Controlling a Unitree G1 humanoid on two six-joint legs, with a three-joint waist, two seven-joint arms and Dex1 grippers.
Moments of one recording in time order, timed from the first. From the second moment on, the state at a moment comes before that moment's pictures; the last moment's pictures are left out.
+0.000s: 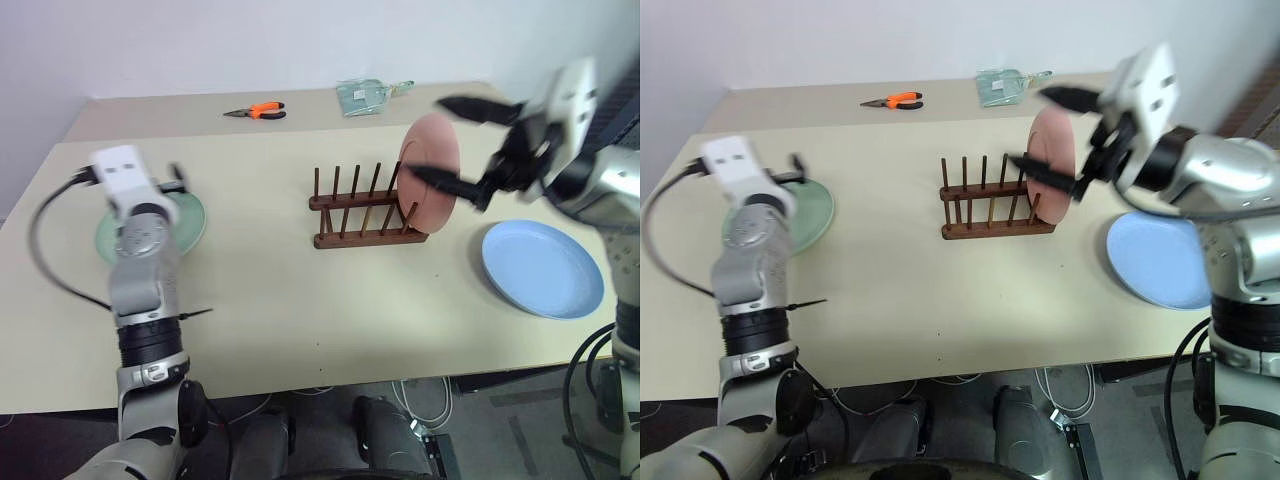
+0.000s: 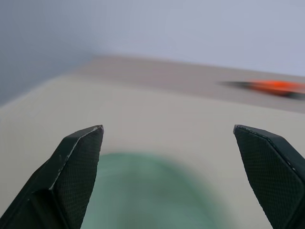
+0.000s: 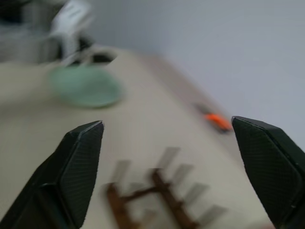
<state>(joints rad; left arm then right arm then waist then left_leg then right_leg) -0.60 0.20 0.53 -0.01 -0.08 0.63 0.40 -0.63 -0.80 -0.01 -0.39 0.60 0.56 0.90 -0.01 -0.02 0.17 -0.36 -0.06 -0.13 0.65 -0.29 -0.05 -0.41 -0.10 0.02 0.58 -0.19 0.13</state>
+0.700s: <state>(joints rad) -0.61 0.09 0.66 -0.02 -0.39 0.77 0.26 -0.57 -0.70 0.15 -0.35 0.39 0.51 0.90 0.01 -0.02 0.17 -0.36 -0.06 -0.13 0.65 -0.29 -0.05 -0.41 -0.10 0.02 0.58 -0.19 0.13</state>
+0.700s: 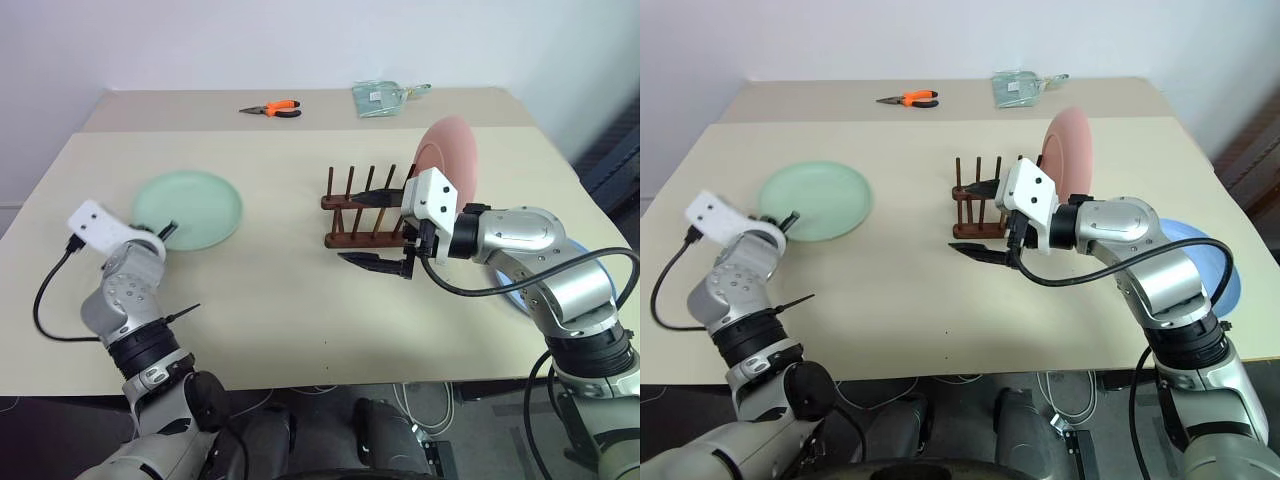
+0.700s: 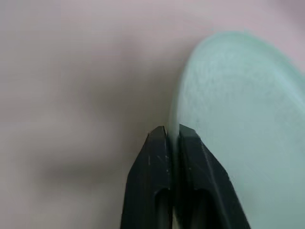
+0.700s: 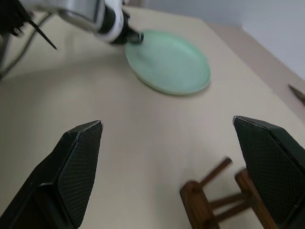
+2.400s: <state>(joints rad) -0.19 0.58 -0.08 -0.41 -0.53 0.58 -0.71 -0.62 -0.39 -0.31 -0.42 0.97 0.96 0.31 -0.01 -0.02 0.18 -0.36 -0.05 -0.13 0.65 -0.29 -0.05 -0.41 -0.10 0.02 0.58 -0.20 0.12</state>
